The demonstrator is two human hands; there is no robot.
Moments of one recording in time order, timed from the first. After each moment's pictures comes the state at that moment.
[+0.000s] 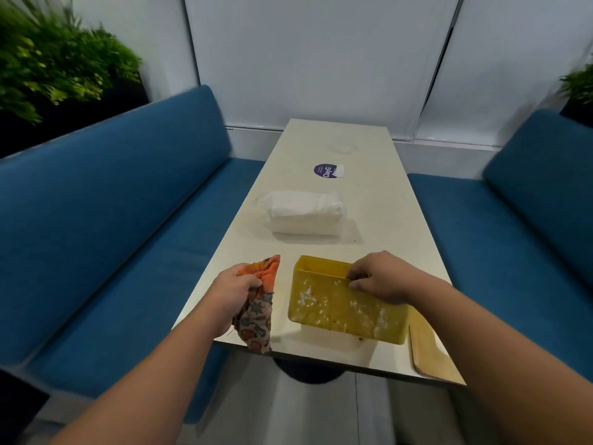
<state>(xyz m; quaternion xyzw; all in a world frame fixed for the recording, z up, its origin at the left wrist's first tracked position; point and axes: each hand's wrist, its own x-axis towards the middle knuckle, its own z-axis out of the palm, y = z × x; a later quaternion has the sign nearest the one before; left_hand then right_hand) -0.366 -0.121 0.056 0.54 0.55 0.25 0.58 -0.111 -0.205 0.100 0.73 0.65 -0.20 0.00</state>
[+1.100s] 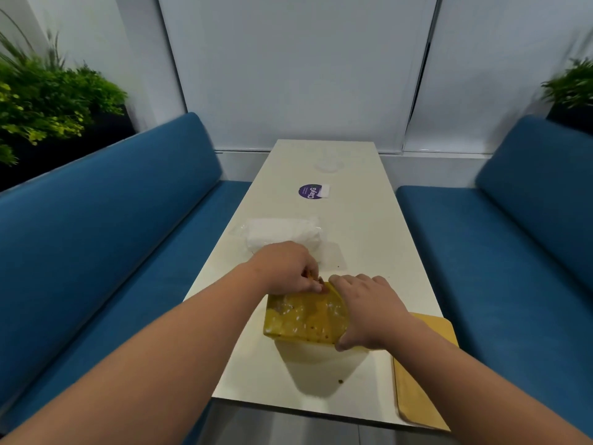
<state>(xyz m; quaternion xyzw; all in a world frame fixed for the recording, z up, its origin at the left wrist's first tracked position) -0.218 -0.070 0.121 0.96 0.28 -0.03 0.06 -0.076 -0.203 0.076 0.72 0.69 -0.02 0.03</state>
